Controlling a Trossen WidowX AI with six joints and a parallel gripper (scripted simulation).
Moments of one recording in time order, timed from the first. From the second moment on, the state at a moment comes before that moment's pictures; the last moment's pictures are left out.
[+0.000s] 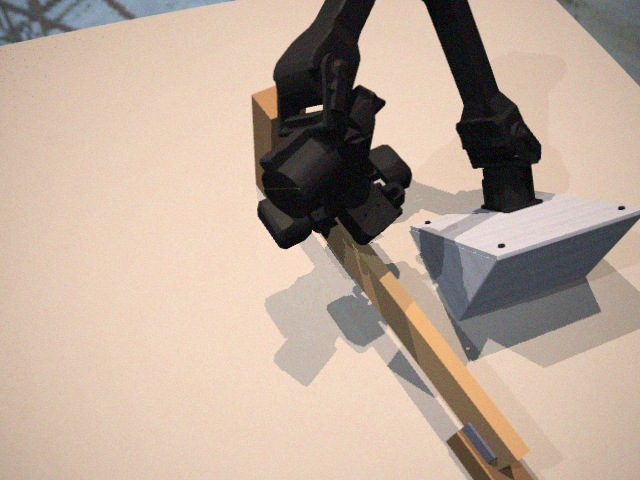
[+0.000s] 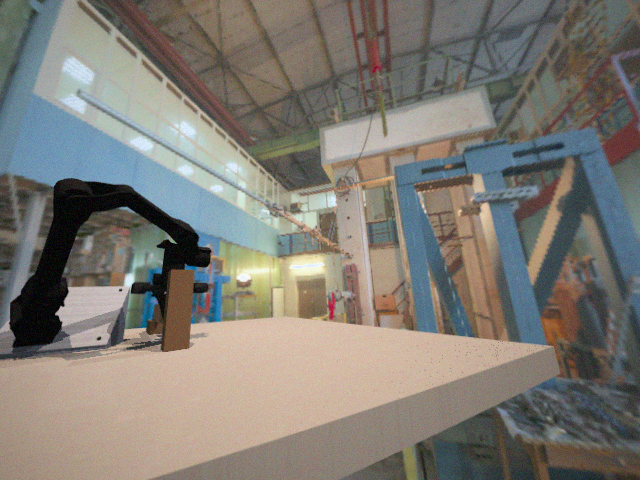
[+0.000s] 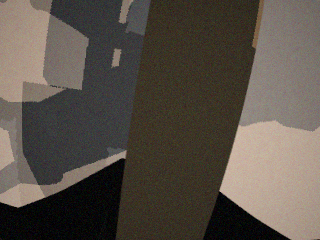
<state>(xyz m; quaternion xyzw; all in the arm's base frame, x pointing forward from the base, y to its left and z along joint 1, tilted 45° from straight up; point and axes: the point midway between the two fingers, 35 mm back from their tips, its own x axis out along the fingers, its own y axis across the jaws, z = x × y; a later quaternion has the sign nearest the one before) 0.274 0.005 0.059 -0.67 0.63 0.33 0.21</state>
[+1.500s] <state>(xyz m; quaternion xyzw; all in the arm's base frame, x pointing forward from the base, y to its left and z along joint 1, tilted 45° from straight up) 0.276 -0.005 0.068 -0.67 0.63 0.33 0.21</state>
